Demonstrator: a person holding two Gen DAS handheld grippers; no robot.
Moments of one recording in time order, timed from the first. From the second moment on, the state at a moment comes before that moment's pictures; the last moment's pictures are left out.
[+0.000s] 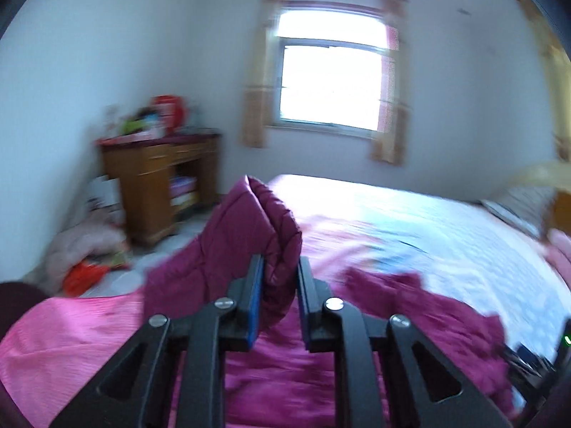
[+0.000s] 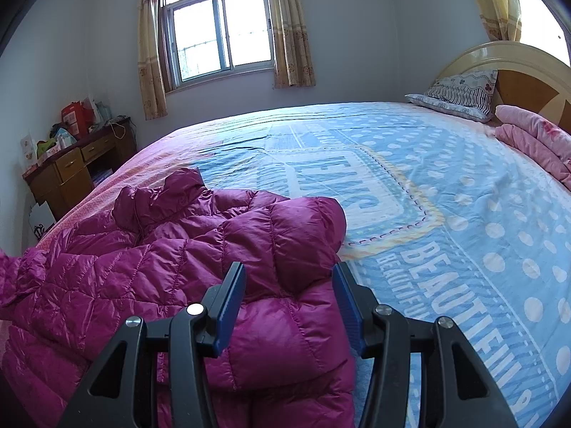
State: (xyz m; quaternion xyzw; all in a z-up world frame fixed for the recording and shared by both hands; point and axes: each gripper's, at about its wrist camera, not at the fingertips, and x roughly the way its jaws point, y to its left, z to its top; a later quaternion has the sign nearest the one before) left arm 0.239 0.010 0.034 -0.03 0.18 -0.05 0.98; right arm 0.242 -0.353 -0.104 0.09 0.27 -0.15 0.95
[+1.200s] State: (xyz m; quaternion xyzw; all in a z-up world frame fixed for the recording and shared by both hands) left arm 0.229 0.085 -0.097 -0.14 0.40 0.04 0.91; right arm 0.302 -0.270 -0.116 0.18 0.39 0.06 0.90
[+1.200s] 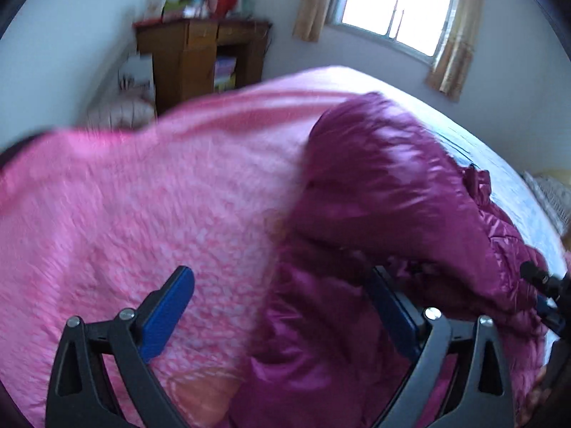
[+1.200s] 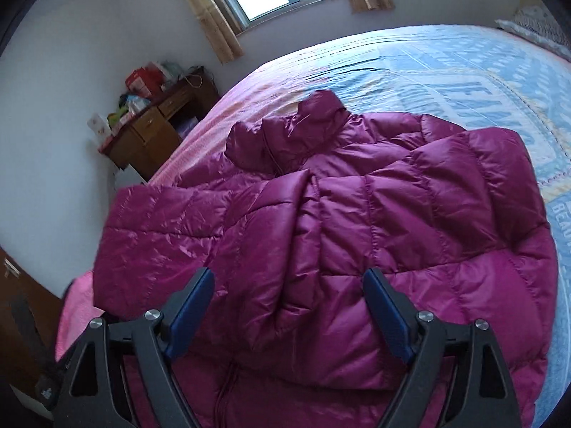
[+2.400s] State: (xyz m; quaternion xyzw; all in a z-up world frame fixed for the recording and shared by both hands) left arm 0.290 0.013 -0.045 -0.01 0.36 0.06 0.93; right arm 0.281 -0.288 -0.078 0.11 0.35 0.04 0.93
